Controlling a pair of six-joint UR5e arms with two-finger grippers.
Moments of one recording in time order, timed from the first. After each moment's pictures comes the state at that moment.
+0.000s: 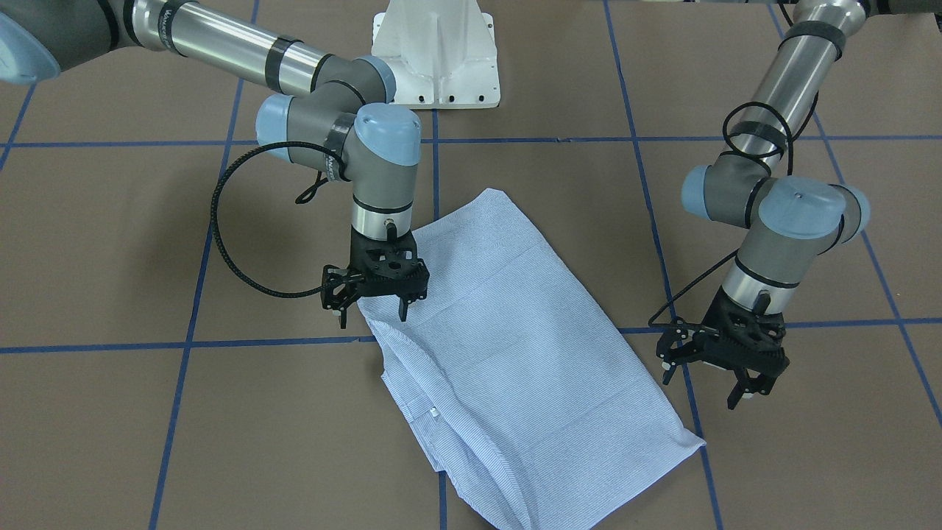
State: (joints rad) left arm -0.92 -2.09 -1.21 -2.47 -1.81 -0.55; right arm 0.56 -0.78 1.42 -1.42 1.49 1.13
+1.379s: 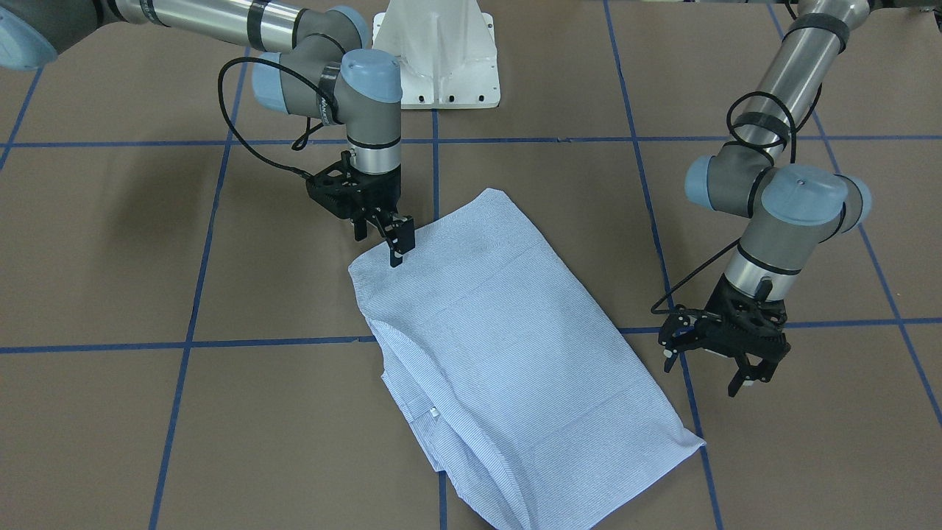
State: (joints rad) left arm -0.91 -2.04 -1.26 -2.47 -1.81 -0.55; right arm 0.38 -0.95 1.60 -1.48 1.41 2.11
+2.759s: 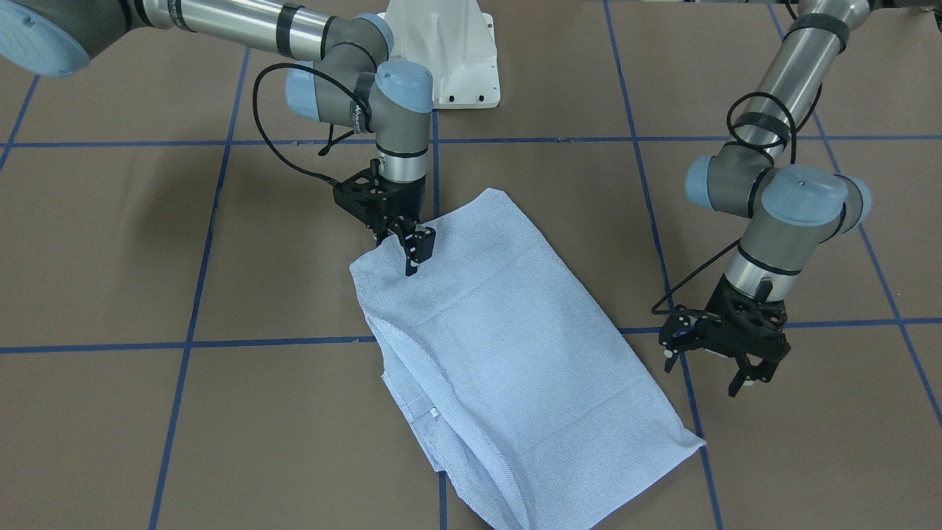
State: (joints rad) left arm -0.91 -2.04 -1.26 -2.47 -1.81 -0.55; right arm 0.37 -0.86 1.51 -1.48 1.36 2.12
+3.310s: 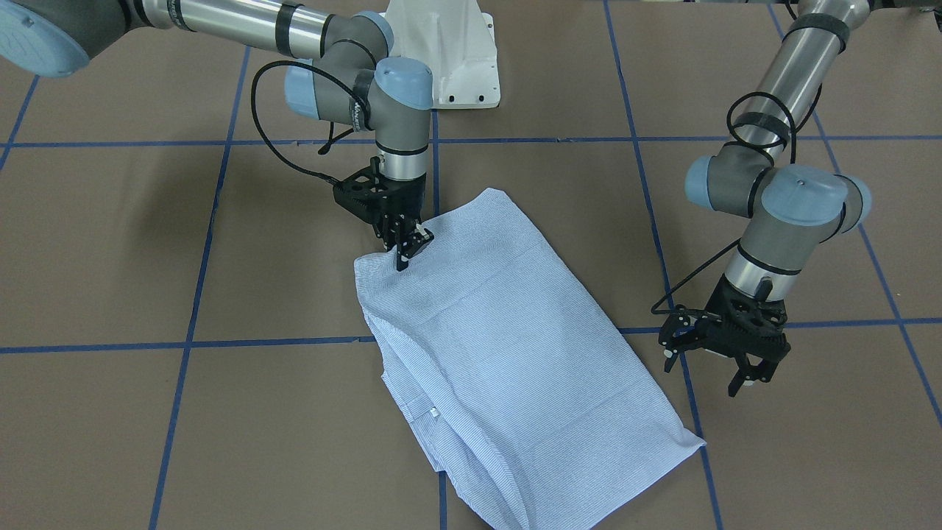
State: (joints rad) left arm -0.91 -2.04 -1.26 -2.47 -1.81 -0.55; right arm 0.37 -0.86 1.52 -1.48 1.36 2.11
